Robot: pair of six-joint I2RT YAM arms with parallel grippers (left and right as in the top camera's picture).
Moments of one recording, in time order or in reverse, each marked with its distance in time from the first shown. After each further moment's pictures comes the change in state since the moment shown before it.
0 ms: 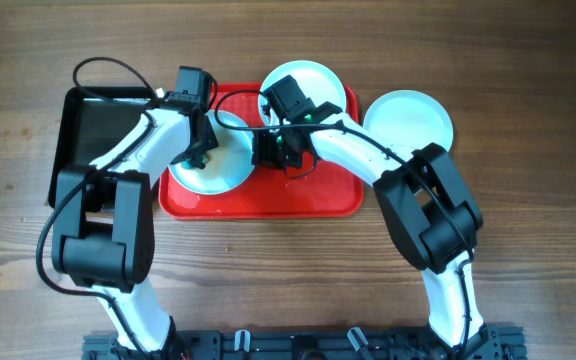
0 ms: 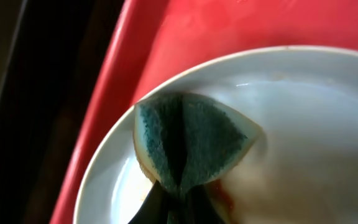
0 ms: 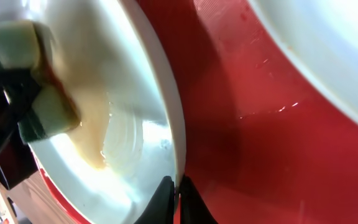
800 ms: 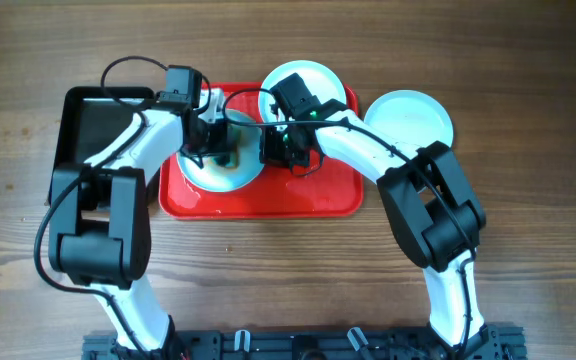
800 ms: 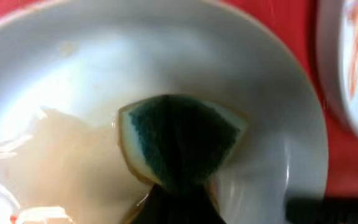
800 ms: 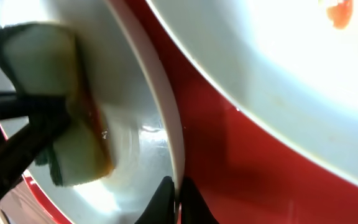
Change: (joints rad) left arm 0.033 0.009 -0.017 0.136 0.534 0.346; right arm -0.020 -0.001 0.000 -0.030 0.030 0.000
